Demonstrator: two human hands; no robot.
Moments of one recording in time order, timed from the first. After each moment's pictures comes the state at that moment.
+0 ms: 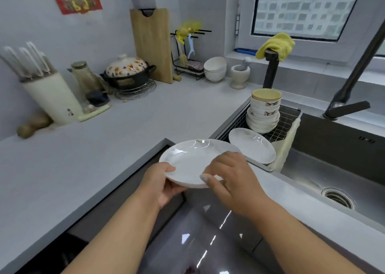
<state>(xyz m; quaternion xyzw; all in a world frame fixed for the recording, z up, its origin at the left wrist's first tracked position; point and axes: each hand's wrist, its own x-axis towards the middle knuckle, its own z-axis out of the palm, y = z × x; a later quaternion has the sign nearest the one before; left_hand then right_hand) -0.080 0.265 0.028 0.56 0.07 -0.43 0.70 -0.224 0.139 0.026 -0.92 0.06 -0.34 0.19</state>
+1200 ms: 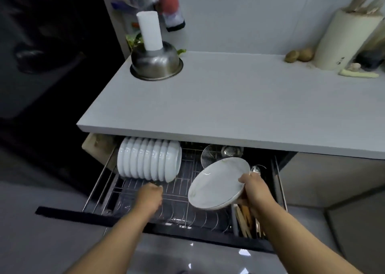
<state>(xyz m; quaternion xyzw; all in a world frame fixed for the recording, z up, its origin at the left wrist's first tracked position) -0.176 0.936 -0.108 0.76 0.39 -0.11 0.51 -0.110 0.687 -0.076 -0.69 0.23 0.23 0.64</state>
